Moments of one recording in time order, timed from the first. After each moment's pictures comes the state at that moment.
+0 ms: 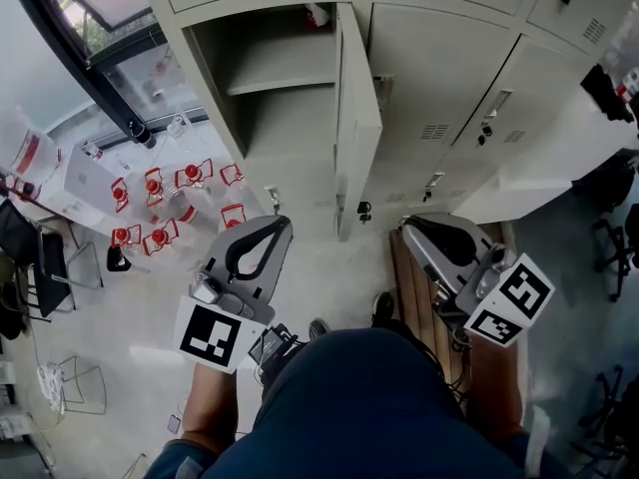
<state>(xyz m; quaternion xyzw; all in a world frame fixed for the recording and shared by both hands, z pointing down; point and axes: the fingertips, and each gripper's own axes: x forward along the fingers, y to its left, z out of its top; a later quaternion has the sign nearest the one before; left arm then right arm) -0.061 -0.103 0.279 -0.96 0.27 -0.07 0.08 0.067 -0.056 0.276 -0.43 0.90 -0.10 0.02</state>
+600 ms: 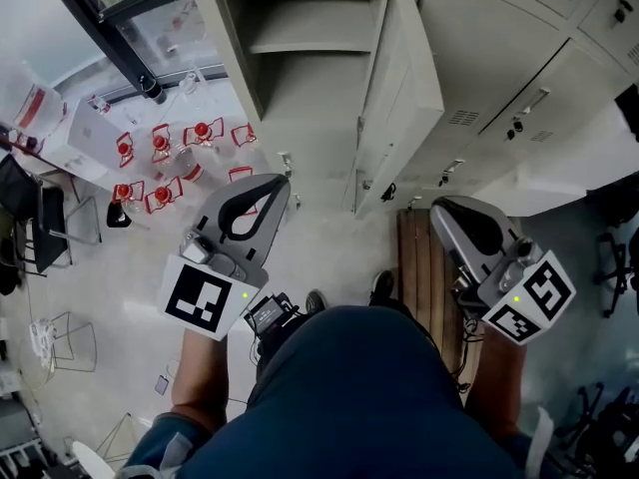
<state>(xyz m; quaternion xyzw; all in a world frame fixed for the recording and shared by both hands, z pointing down) -0.086 -0.140 0.295 -0.95 0.30 -0.10 0.07 0.069 -0.077 0.288 -0.43 0.90 -0.10 -0.01</state>
